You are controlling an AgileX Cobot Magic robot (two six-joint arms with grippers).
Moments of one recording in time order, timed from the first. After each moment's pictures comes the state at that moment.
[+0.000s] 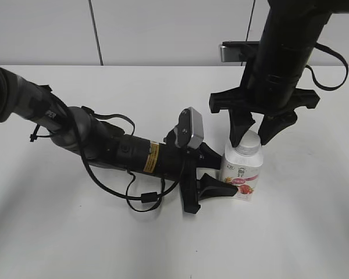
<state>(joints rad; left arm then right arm) -0.54 2.43 -1.31 1.38 -0.99 -0.60 0.50 1.87 -1.41 0.11 1.14 0.25</state>
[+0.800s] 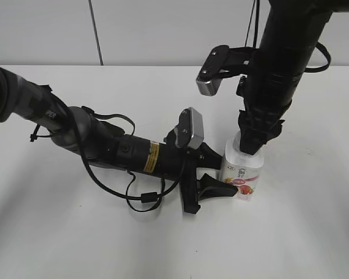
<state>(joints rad) -0.54 2.43 -1.31 1.38 -0.99 -0.59 0.50 1.87 -1.41 0.09 1.14 -0.81</state>
